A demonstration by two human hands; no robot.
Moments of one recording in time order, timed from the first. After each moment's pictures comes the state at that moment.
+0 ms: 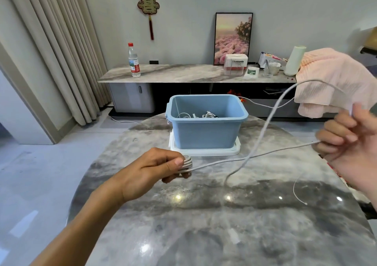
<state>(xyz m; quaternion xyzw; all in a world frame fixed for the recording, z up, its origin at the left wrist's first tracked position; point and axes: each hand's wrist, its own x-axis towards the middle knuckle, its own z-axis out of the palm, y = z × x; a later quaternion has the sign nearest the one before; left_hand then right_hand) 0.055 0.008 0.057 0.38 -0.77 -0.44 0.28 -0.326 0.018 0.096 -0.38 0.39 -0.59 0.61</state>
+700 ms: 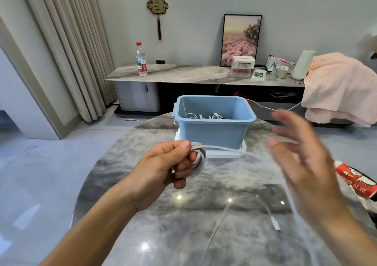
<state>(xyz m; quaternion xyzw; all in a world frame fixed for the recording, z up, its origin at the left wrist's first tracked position) 0.035 0.026 0.070 0.34 -0.53 -0.65 0.43 -0.208 0.043 0.071 -0.63 0.52 -0.55 0.19</state>
